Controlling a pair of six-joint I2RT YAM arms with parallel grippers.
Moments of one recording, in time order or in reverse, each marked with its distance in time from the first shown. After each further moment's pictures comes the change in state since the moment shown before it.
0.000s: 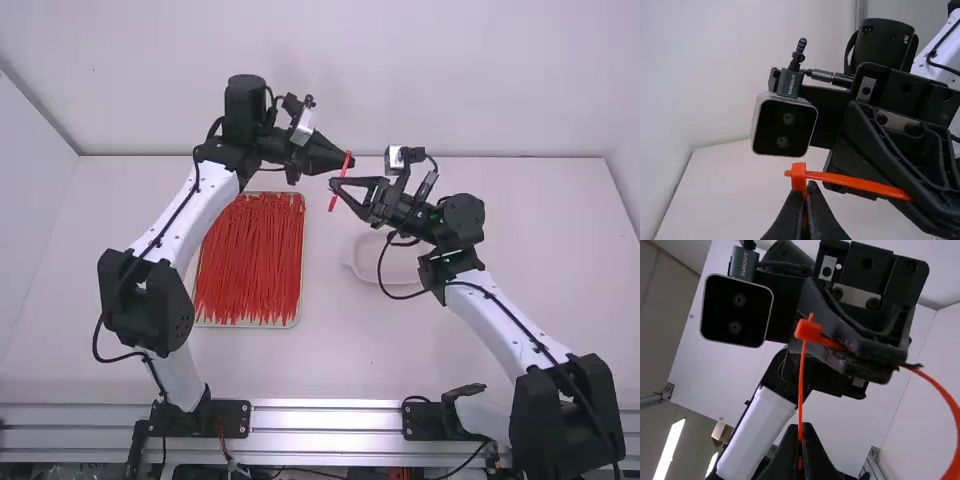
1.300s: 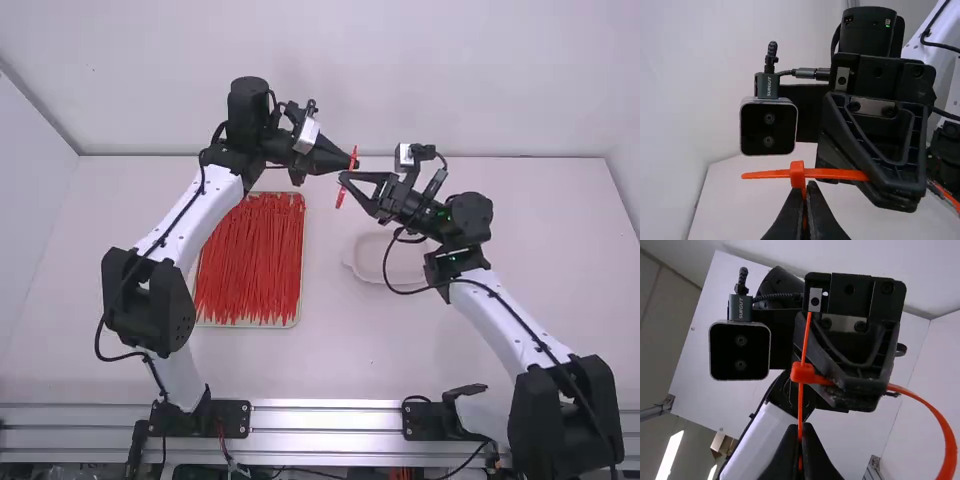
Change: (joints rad) left arm -0.010 0.000 -0.037 0.136 -0.001 0.061; right arm -0.051 0.000 0.000 0.003 -0.003 0.024
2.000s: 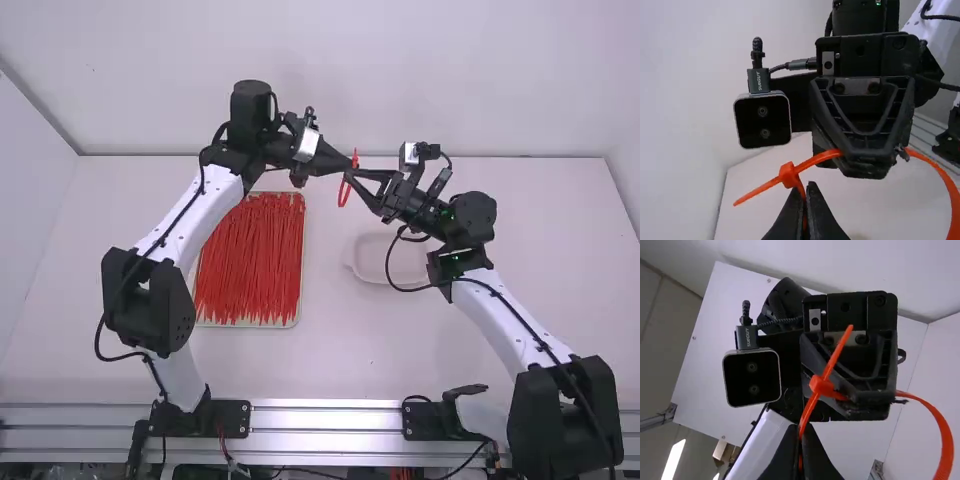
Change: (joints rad) left arm 0.000 0.000 0.000 -0.085 -0.023 0.224; right arm -0.019 0.000 0.000 0.003 0.009 0.027
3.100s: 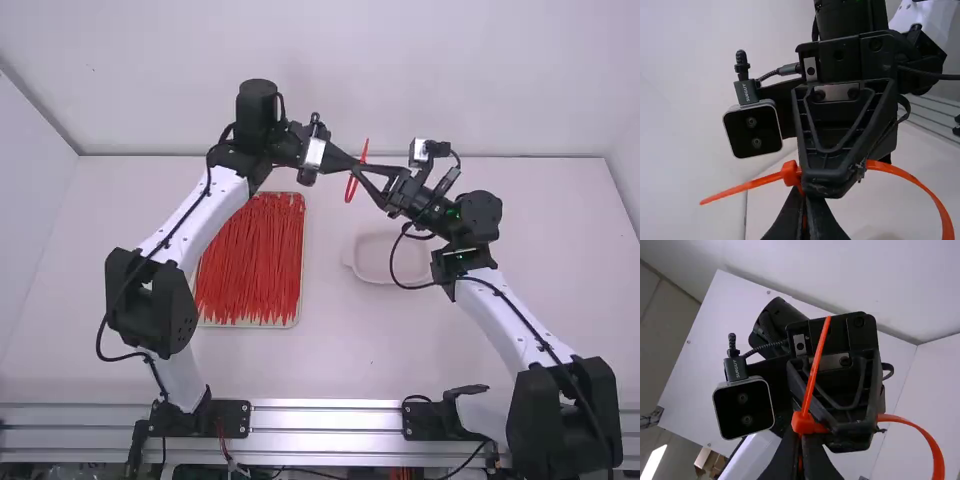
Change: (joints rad) left arm -0.032 0.000 -0.001 0.069 -0.020 0.094; right arm -0.031 0.000 0.000 -0.002 0.027 -0.074
